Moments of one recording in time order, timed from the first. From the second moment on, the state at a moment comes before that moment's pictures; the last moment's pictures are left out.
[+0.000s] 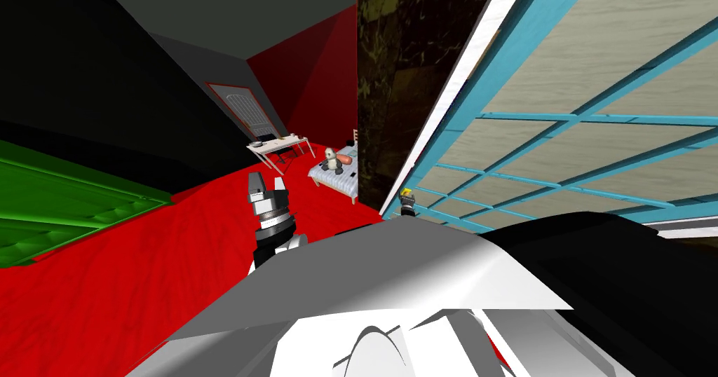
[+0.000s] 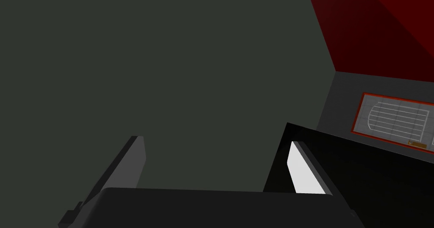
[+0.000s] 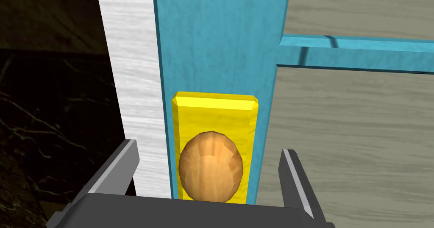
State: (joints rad) arm 0.03 -0.26 -0.15 -0.63 -0.59 -0.90 -1.46
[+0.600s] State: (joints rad) arm 0.03 -0.28 -0.15 -0.61 -0.59 -0.90 -1.48
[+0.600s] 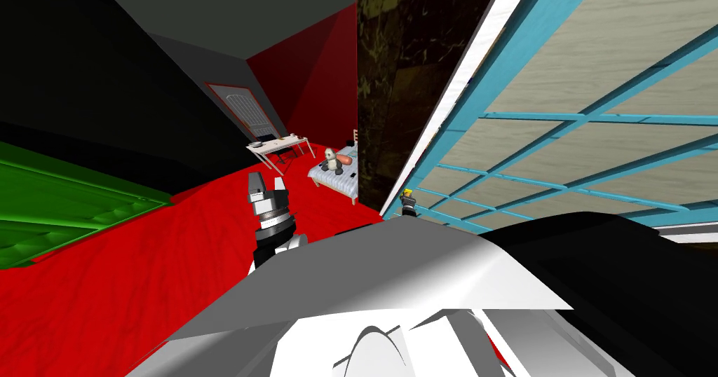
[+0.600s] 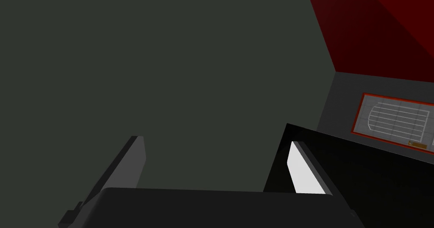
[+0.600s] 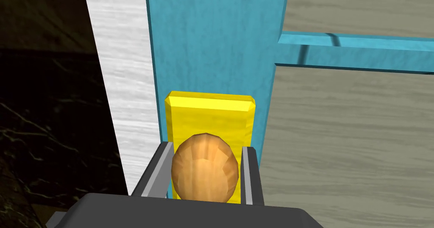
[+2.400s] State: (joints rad) arm 0.07 -0.33 0.03 -0.68 -0.47 -0.90 -1.61
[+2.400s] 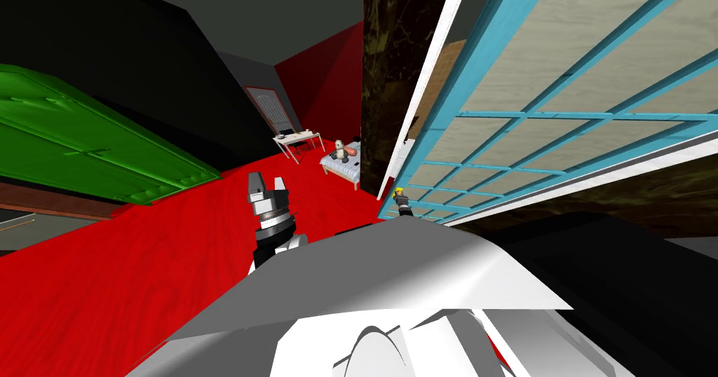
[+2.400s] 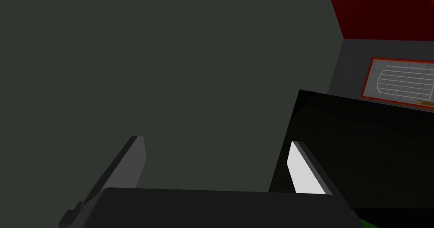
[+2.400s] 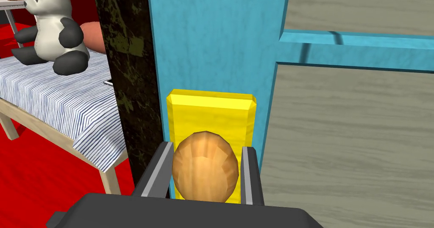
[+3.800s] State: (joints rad) arm 0.13 -0.41 0.20 -0.72 -0.36 -0.98 -1.75
